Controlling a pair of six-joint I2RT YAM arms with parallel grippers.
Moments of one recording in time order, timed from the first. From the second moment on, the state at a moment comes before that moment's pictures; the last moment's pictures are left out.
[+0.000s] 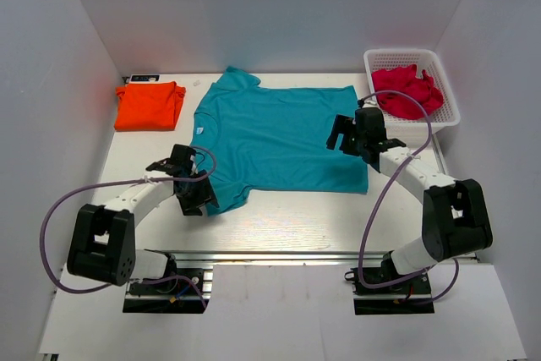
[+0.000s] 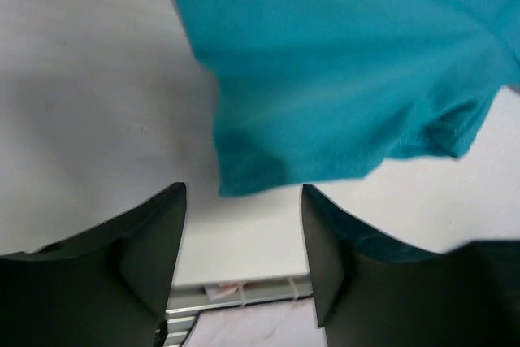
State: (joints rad) left arm -0.23 1.33 0.69 -0.64 0.17 -0.60; right arm 0.30 1.49 0.91 -0.13 0.04 0.41
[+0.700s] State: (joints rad) left arm -0.23 1.40 0.66 -0.55 0.28 -0.58; right arm 0.29 1.36 0.82 -0.34 0.20 0.49
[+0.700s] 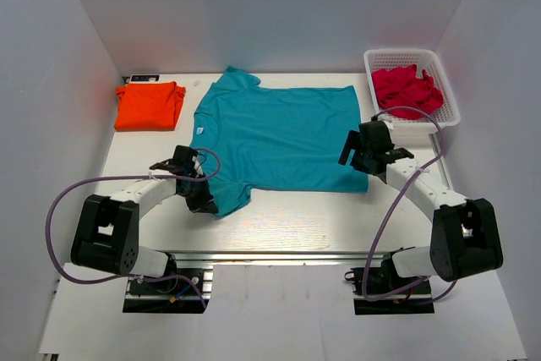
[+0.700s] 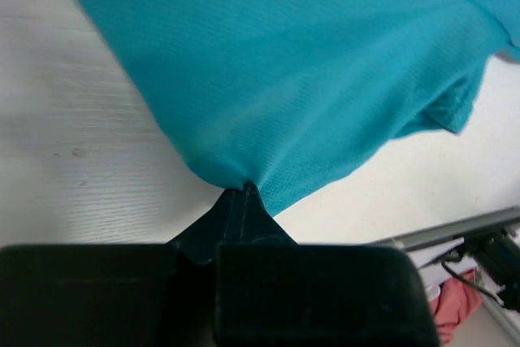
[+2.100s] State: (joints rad) left arm -0.22 1.56 1.02 -0.45 0.65 -0.37; right arm 0.29 1.43 0.76 -0.43 0.19 0.54
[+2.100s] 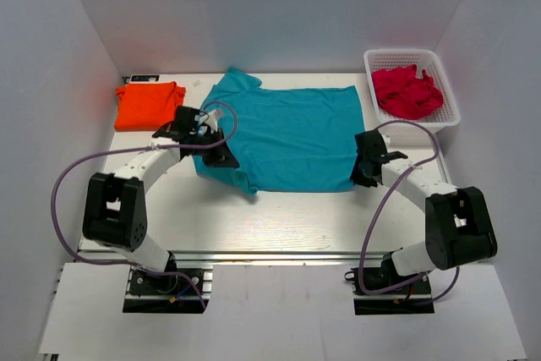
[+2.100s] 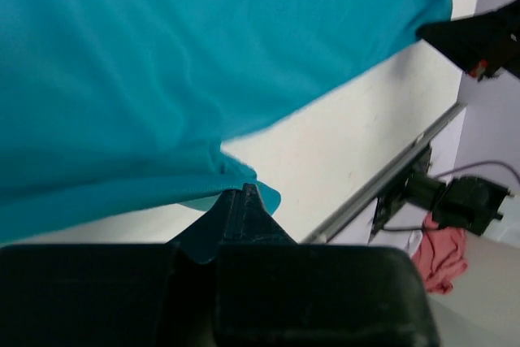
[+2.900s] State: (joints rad) left arm -0.14 1.98 1.60 -0.30 0.49 -0.35; right arm 0.26 1.66 1.21 -0.43 0.32 0.44
